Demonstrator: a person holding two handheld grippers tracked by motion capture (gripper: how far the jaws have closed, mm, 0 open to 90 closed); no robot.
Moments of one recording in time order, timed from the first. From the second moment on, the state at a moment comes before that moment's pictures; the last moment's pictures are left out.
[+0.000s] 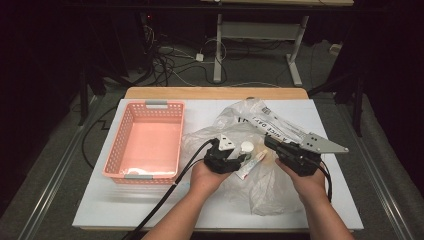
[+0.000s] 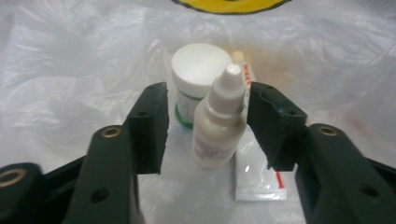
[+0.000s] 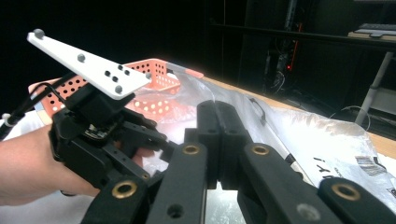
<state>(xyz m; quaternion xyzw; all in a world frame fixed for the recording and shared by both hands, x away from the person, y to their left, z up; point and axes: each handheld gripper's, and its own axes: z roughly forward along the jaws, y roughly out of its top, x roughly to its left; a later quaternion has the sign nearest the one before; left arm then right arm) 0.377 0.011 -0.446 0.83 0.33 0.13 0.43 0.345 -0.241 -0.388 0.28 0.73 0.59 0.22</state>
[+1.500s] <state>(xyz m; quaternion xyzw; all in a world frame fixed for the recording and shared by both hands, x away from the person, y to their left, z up) 0.304 0.018 -0.485 0.87 0.31 0.10 0.36 0.337 -0.248 -0.389 0.29 0.73 0.58 0.22</state>
